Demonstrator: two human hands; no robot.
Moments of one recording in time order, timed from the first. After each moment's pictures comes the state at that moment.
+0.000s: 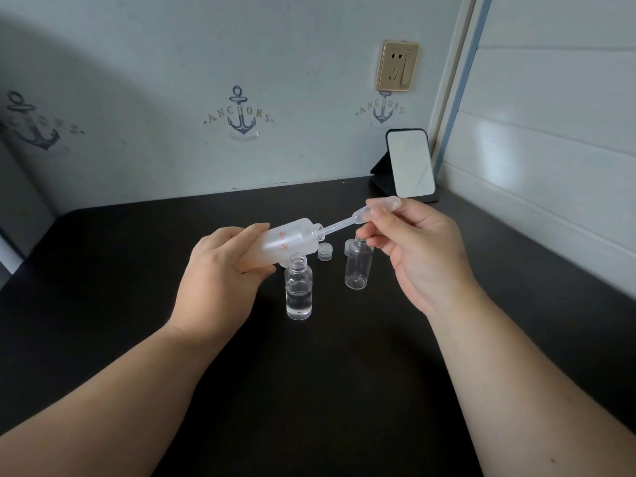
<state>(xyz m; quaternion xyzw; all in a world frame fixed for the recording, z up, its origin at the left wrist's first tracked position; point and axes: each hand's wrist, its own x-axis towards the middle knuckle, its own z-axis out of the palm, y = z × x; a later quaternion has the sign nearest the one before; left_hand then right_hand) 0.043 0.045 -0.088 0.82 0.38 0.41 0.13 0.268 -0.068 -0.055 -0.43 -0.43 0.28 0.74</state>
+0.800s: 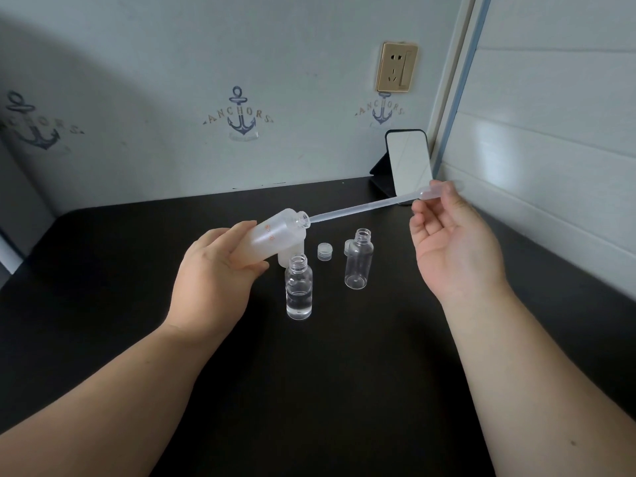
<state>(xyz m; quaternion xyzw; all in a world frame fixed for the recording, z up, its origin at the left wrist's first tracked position) 0.040 0.047 -0.086 0.79 0.42 0.41 0.18 0.295 -0.075 -0.048 -0.30 -0.20 0.33 0.87</state>
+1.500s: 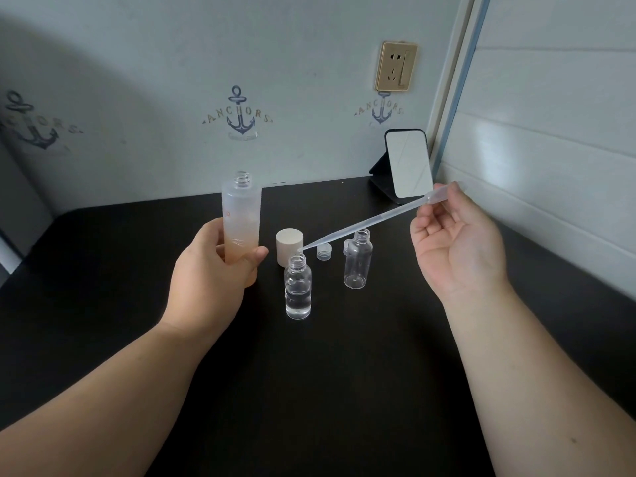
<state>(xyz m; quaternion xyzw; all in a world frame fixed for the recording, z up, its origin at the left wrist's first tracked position) 0.042 0.052 -0.089 0.72 0.46 0.44 0.29 0.296 -0.076 -0.045 -0.28 -0.16 0.35 0.88</state>
